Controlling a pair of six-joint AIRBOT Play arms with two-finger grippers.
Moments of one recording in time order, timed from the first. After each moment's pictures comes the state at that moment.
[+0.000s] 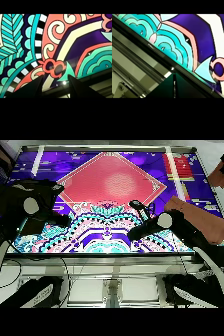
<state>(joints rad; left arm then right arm) -0.19 -1.02 1.03 1.44 -1.28 -1.38 0.51 -1.07 0.90 -1.18 1.12 1.46</state>
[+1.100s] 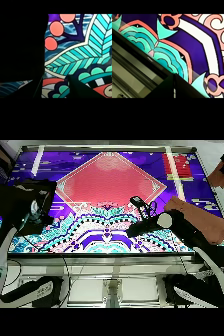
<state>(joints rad) 0.04 -1.22 0.95 1.87 -1.09 -1.49 0.51 -1.07 0.90 -1.18 1.03 1.46</state>
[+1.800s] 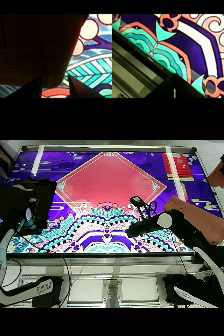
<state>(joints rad) 0.21 -1.29 0.86 1.89 -0.92 -1.54 0.51 -1.07 0.90 -1.18 1.03 1.46</state>
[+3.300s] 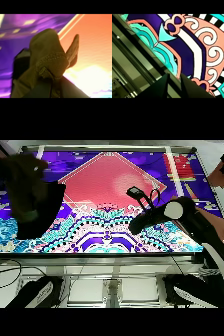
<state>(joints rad) 0.03 -0.94 1.64 1.48 -1.20 -1.27 0.51 -1.07 1.13 -1.25 1.25 1.30</state>
